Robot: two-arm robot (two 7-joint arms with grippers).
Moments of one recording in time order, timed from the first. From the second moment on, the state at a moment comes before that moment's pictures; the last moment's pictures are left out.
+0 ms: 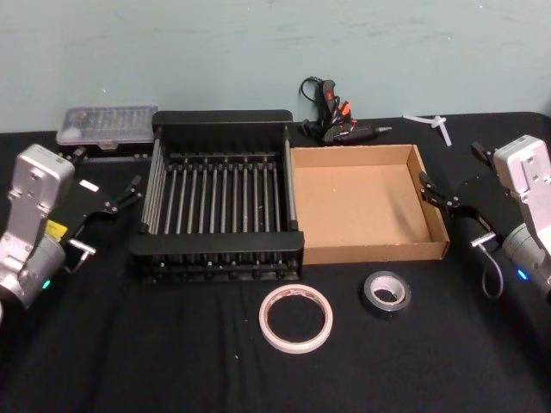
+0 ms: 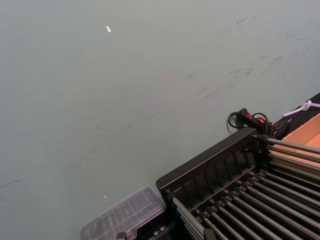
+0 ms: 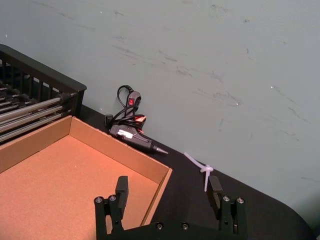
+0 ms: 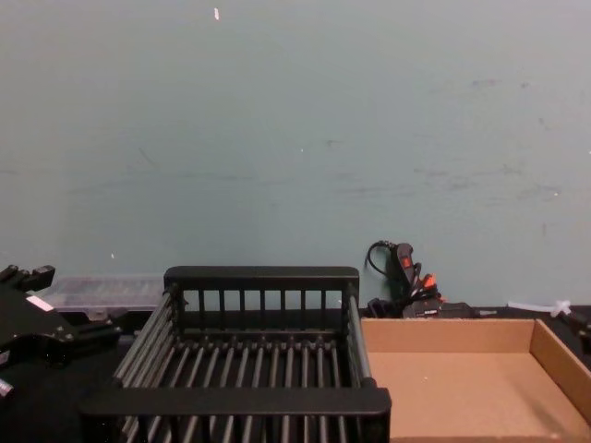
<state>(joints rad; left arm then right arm) -0.20 0.60 0.45 -1.41 -0.25 -0.12 0.03 0.20 0.60 -0.45 -1.41 0.25 -0.12 -0.03</state>
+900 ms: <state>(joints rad) -0.20 0.60 0.45 -1.41 -0.25 -0.12 0.03 0.20 0.60 -0.45 -1.41 0.25 -0.12 -0.03</state>
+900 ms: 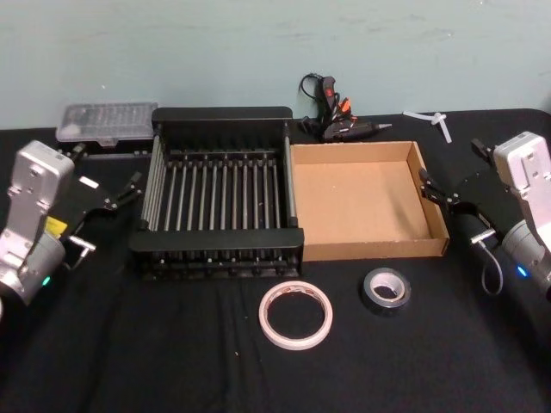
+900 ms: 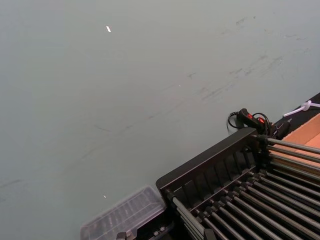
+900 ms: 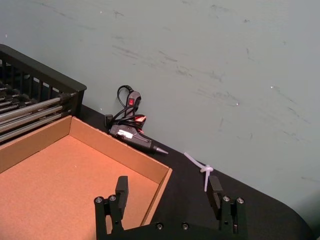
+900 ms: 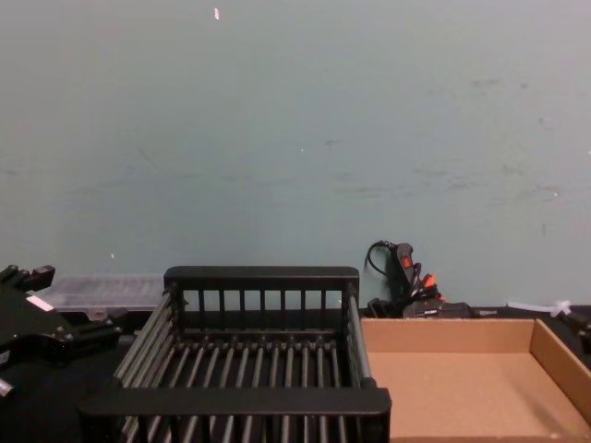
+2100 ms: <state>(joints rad) -0.20 0.60 0.45 -1.41 -0.25 -0.12 0.03 0.19 0.60 -0.44 -1.41 0.26 -0.12 -0.02</state>
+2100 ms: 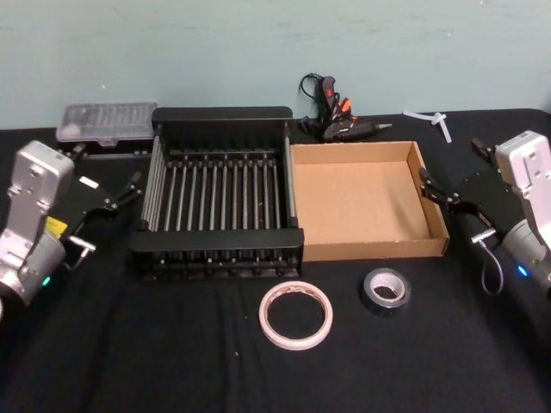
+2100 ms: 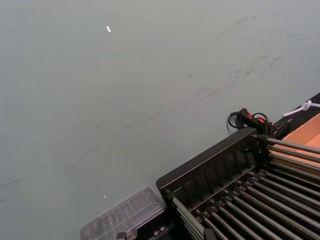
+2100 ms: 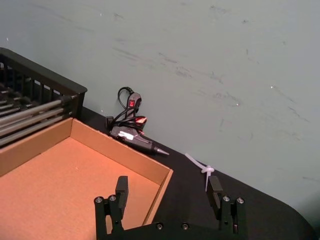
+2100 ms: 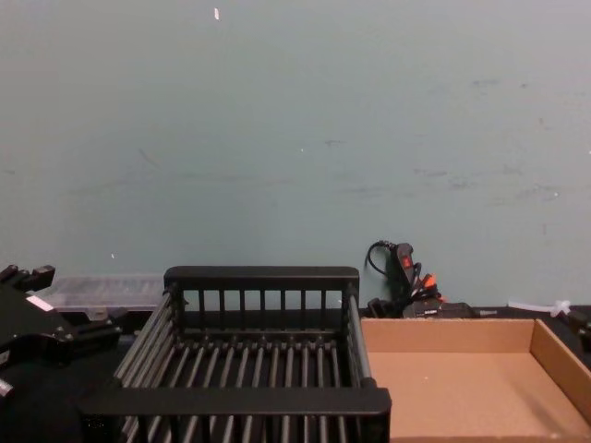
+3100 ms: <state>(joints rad) -0.20 0.60 0.45 -1.41 -0.25 -0.12 0.03 -0.05 0.66 -0.30 -1.74 0.42 0.09 0.10</state>
